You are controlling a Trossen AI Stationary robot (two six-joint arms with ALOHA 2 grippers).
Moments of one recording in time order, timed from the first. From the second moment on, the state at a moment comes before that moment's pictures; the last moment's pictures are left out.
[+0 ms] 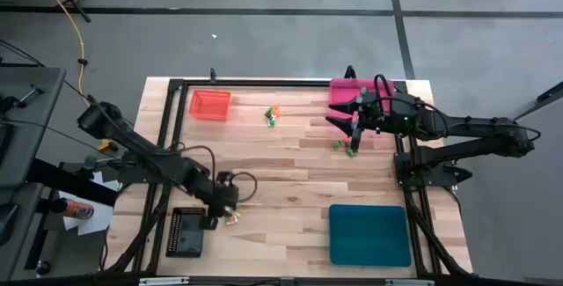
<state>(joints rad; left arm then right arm) -0.51 1.36 0.83 -0.54 0.00 -0.33 -0.10 0.89 0.82 -0.02 0.13 0.20</state>
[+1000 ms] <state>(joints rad) -0.61 1.62 0.83 -0.44 -0.13 -0.40 -0.10 0.89 0.82 -0.08 0.13 0.20</state>
